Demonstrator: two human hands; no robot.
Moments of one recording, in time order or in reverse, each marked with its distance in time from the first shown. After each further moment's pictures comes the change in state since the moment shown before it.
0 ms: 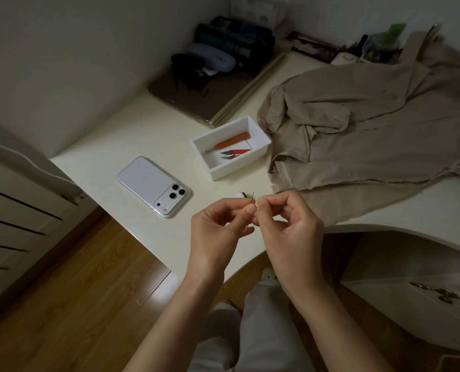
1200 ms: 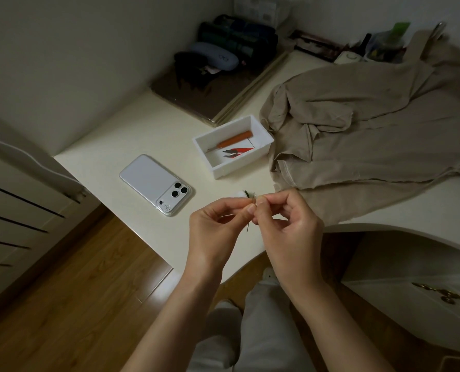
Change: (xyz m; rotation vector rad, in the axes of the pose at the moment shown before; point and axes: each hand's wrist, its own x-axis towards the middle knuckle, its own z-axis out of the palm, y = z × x) left_hand -0.003 0.006 -0.003 0.027 0.008 0.066; right_hand -0.002 0.001 0.004 -0.001 0.010 -0.016
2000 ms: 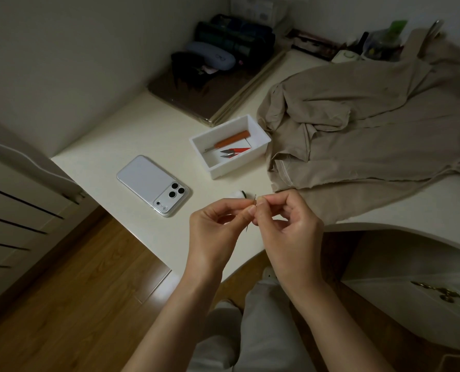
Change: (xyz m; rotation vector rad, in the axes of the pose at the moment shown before) left_hand 0.001 -0.001 0.006 -0.017 -0.010 -0.006; right_hand 0.001 0.003 -0.005 0.006 -0.006 0.011
